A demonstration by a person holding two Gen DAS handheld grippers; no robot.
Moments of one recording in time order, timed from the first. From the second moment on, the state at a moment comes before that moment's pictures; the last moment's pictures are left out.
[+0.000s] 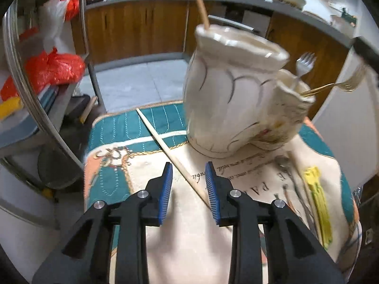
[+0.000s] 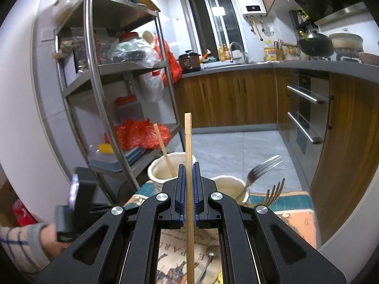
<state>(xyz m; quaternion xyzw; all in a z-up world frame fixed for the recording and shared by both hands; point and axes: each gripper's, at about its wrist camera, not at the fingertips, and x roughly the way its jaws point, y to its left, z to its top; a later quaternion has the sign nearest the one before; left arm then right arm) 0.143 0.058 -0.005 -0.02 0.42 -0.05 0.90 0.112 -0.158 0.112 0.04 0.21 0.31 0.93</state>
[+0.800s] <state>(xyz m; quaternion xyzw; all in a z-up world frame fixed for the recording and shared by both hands) 0.088 0.087 0.049 -0.04 0.32 -0.09 0.94 0.121 -0.170 0.124 0.07 0.19 0.31 0.93</state>
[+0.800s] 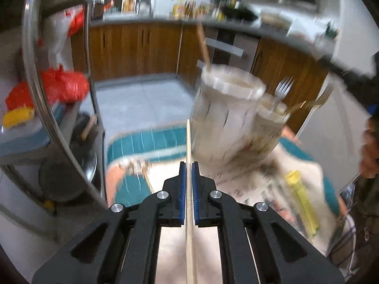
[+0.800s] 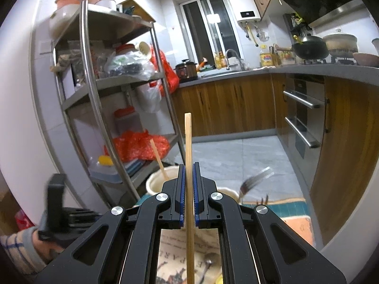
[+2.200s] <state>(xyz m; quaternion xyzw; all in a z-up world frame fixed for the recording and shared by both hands) 0.175 0.029 0.116 0.10 0.47 -0.17 0.86 0.198 -0.127 0.129 0.11 0.11 0.22 0.96</state>
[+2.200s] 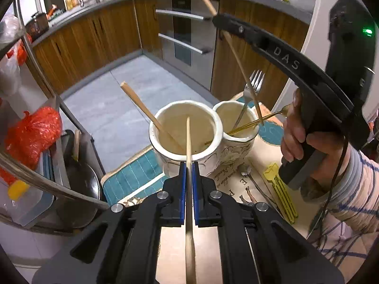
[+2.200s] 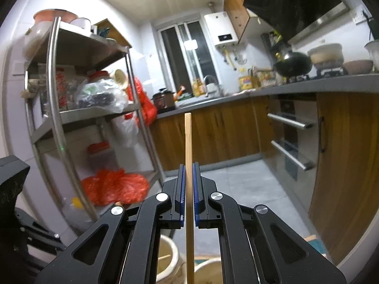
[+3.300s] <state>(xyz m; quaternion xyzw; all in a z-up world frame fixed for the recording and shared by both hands) 0.160 0.056 0.154 -0.01 0.35 -0.16 0.92 0.188 -0.132 0.075 0.07 0.18 0.23 0.96</state>
